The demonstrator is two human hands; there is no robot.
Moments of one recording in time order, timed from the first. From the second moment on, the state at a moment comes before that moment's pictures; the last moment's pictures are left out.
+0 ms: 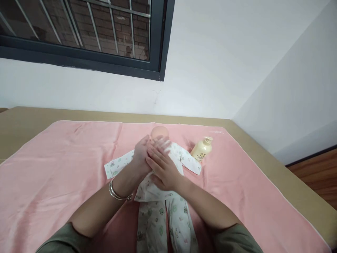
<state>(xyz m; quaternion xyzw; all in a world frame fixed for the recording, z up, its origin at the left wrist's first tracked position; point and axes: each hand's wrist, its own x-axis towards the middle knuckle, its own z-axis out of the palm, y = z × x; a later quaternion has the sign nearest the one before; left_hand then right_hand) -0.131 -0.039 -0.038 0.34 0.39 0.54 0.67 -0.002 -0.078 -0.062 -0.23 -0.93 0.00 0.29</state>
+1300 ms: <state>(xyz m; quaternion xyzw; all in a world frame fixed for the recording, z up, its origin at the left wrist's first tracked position) -0.134 -0.038 -0.128 0.57 0.55 0.57 0.22 0.039 -0.072 -0.093 -0.42 -0.87 0.04 0.26</state>
